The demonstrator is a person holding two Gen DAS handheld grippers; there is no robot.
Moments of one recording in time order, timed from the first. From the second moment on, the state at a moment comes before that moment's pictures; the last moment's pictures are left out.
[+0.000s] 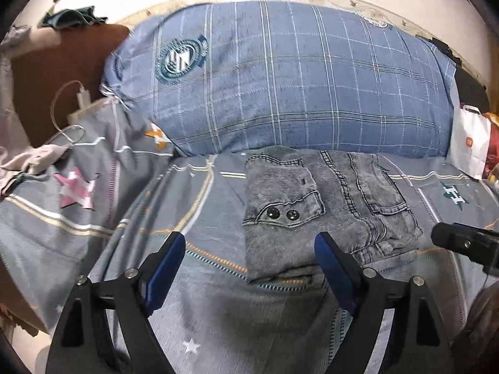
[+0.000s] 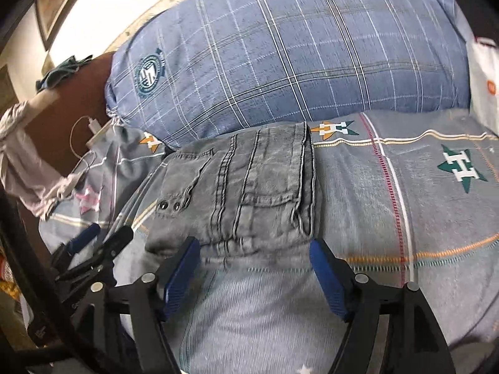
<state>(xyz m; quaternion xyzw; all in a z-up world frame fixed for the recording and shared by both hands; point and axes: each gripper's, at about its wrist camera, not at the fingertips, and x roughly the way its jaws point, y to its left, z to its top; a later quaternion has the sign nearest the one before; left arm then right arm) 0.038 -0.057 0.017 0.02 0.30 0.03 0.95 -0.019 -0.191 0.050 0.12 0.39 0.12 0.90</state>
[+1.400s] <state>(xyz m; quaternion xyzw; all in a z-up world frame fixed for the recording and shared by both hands) 0.028 -0.053 0.011 0.02 0.29 0.05 0.95 -0.024 -0.164 0.045 0.04 0.38 0.07 0.92</state>
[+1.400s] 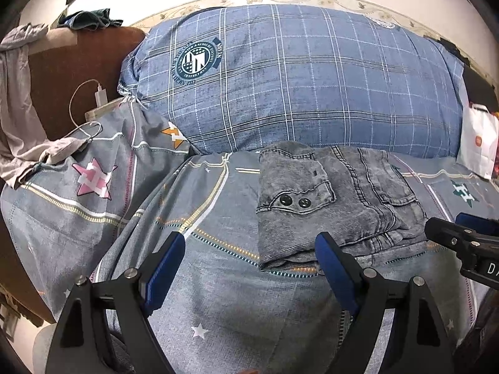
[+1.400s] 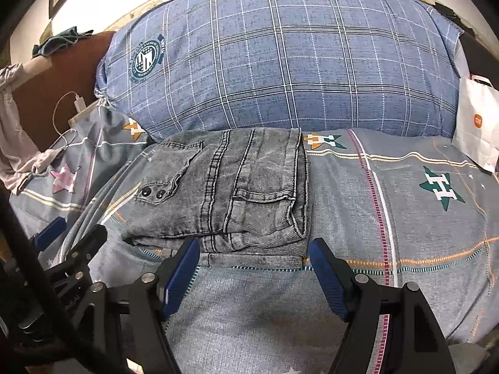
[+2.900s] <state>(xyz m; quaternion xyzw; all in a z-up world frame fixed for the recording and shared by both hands) 0.032 -0.068 0.005 0.06 0.29 0.06 0.95 -0.027 -0.179 0.043 0.07 0.38 0.10 0.92</state>
